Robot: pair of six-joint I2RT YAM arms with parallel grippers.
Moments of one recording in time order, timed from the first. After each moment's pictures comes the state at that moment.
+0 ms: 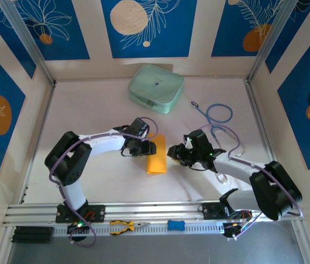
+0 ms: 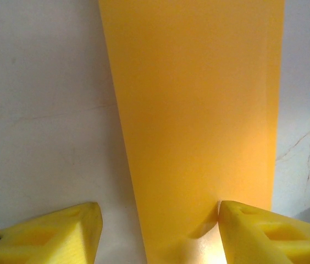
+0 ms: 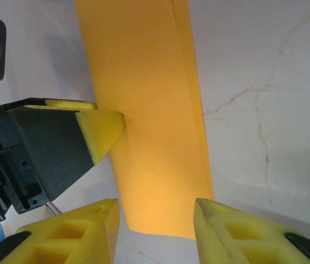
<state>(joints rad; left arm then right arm) -0.71 1.78 1.04 -0.41 0.23 -0.66 0.54 1.30 0.48 0.01 -0.46 1.03</state>
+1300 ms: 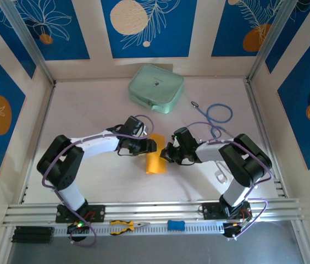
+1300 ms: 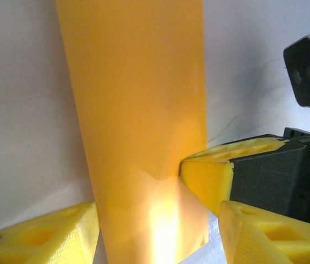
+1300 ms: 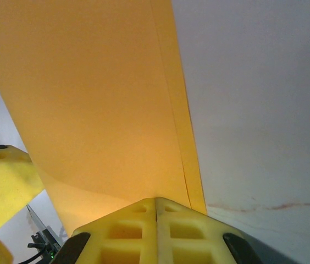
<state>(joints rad) -0.66 1.69 0.97 -0.33 0.39 -0.70 0.60 1.67 0.62 0.14 -0.47 1.05</state>
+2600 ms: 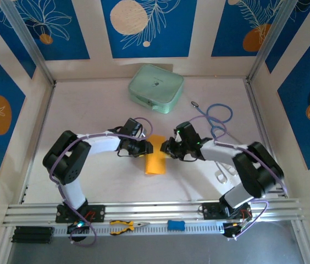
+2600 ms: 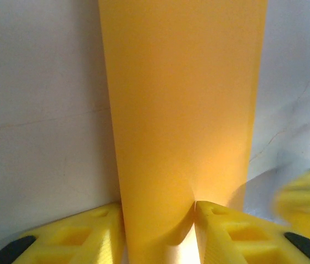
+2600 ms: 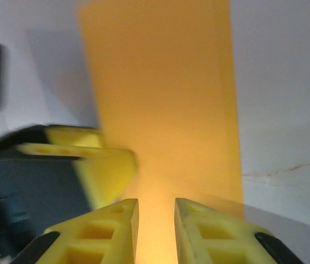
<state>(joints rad) -0.63 1.78 0.94 -0.25 0.41 -0.71 0.58 1.49 0.70 -0.07 -0.40 1.01</state>
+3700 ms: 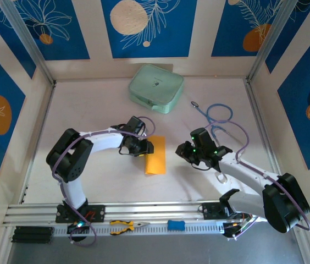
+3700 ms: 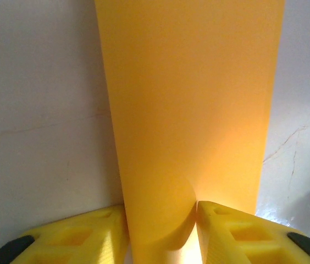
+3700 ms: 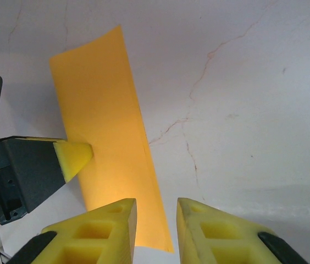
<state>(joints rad) -0.64 1.82 1.03 -0.37 0.38 -0.65 0.55 1.15 0.55 -0.29 -0.20 1.02</state>
